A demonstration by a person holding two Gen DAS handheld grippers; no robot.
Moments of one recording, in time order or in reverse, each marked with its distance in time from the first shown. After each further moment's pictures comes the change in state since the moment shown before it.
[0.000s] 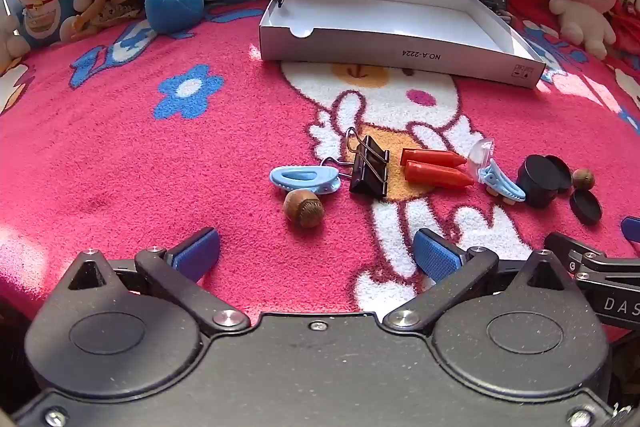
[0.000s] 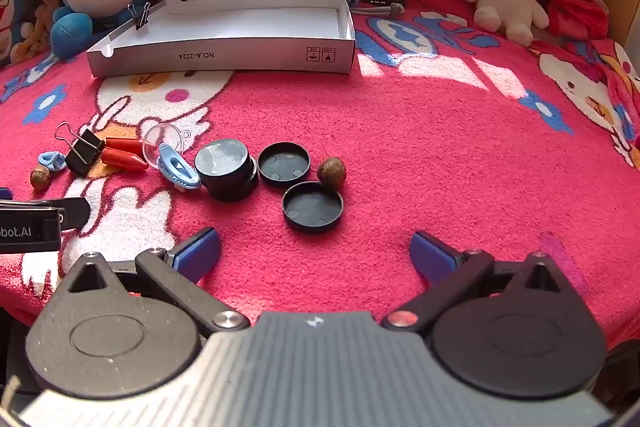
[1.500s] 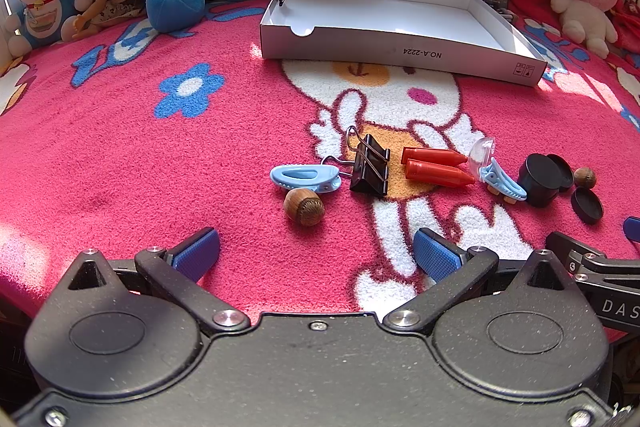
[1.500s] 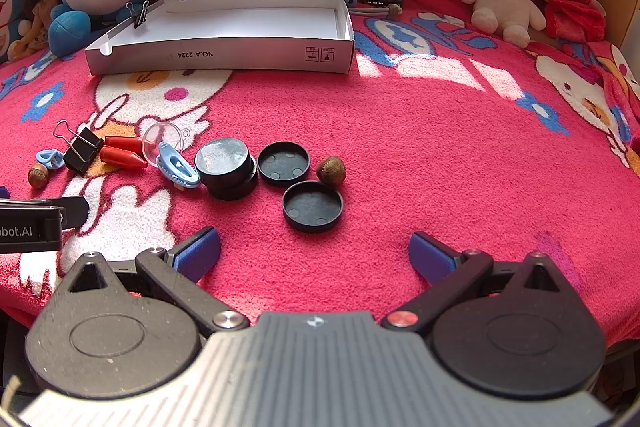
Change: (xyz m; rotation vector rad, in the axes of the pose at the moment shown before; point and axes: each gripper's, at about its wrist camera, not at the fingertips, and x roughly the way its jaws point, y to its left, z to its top) left arm 0.001 0.000 -0.002 0.004 0.000 0.005; right arm -0.001 0.002 0.000 -0.002 -0.001 -0.010
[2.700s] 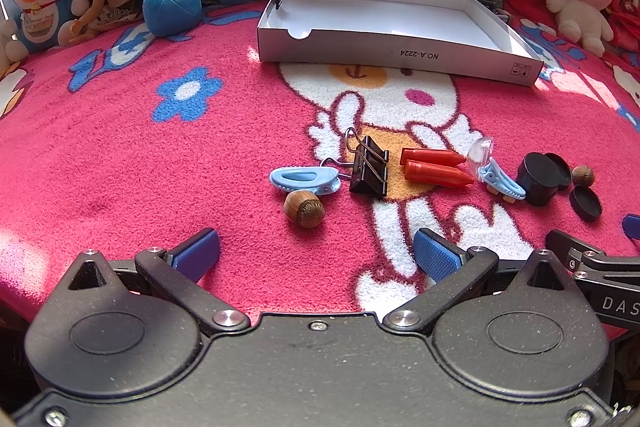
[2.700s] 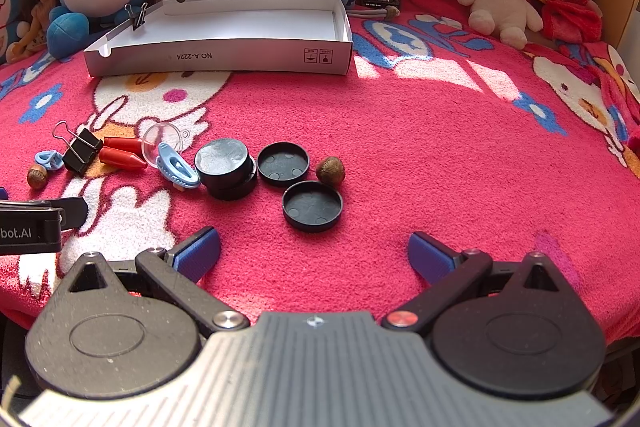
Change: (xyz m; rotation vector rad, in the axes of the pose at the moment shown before) left arm -0.003 0.004 0.004 0.018 -0.006 -0.012; right arm -0.001 0.000 -0.001 0.003 -0.007 0.000
